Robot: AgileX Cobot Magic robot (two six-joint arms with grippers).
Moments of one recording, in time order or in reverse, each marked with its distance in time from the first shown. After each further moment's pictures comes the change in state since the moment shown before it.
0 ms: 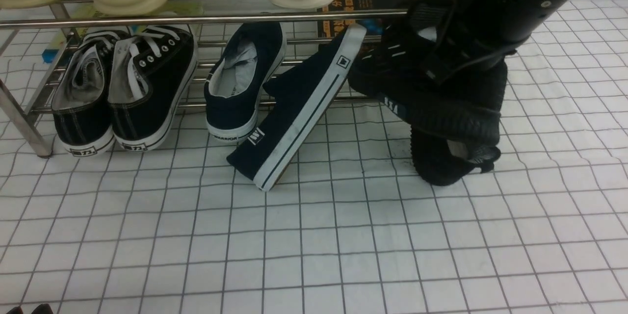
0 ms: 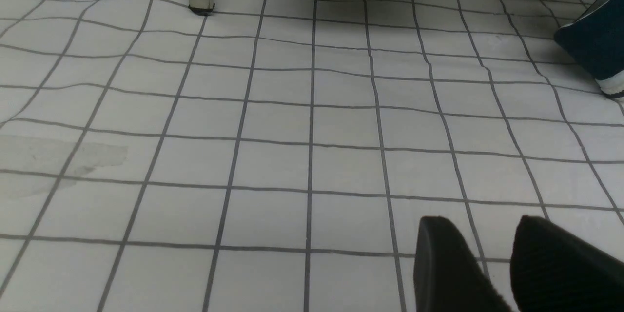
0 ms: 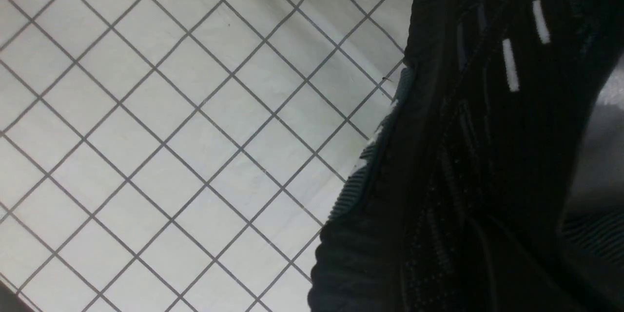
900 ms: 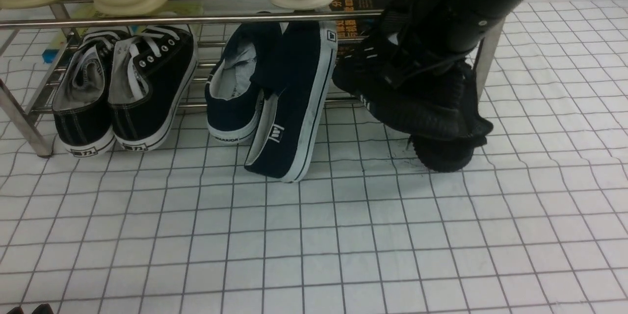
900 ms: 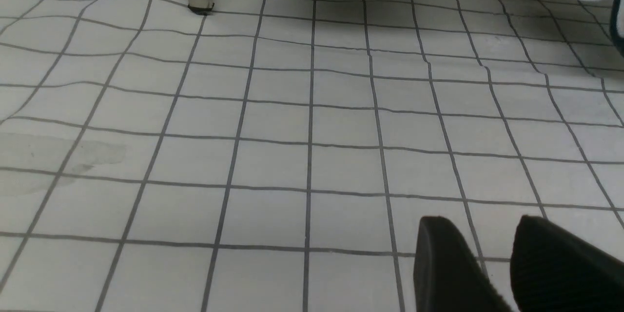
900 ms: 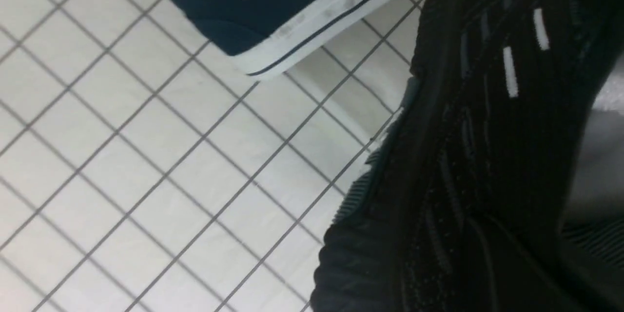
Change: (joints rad) right arm -0.003 0.104 0.001 -0.011 -0.139 0.004; left arm 0.000 0.000 0.000 -0.003 0.000 0.000
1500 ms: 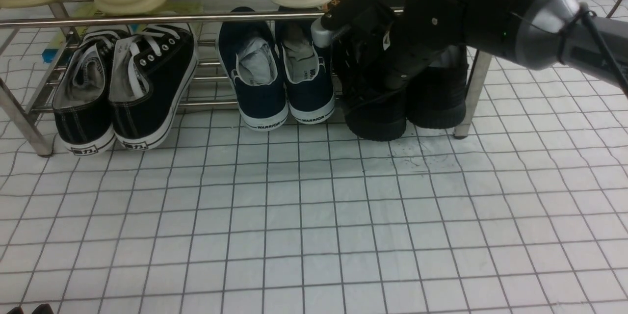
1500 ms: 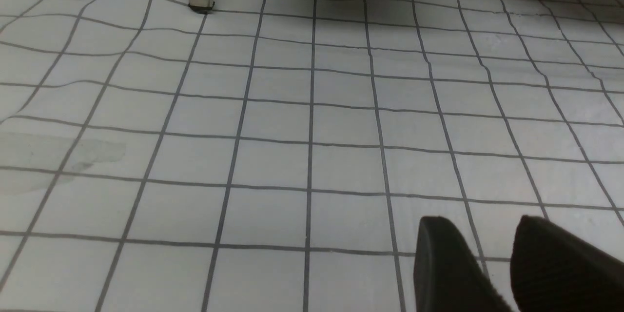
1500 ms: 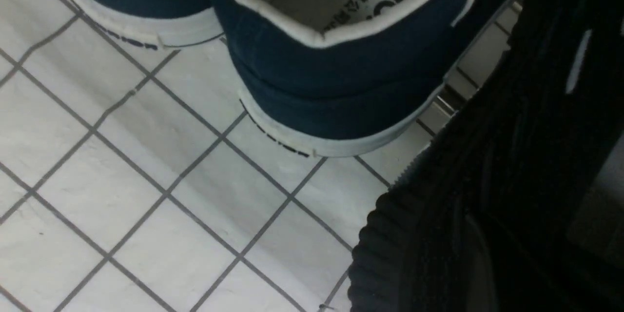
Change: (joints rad) right arm -0.033 0.299 -0.002 -0.064 -0.380 0.022; left arm 0.000 0.000 0.000 -0.001 0.000 0.000
